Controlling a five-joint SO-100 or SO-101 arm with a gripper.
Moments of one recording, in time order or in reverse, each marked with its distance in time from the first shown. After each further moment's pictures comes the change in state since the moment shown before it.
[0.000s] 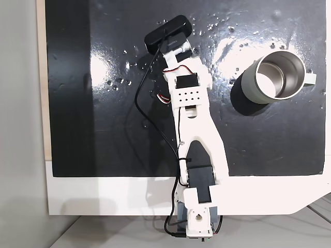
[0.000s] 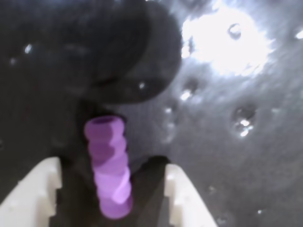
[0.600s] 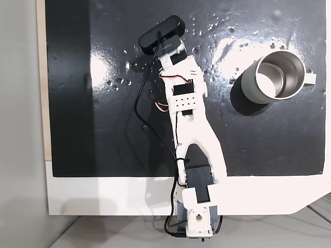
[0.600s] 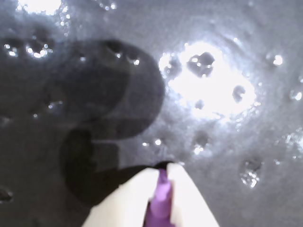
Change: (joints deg) arm -0.9 -1.2 9.0 -18.4 -0.4
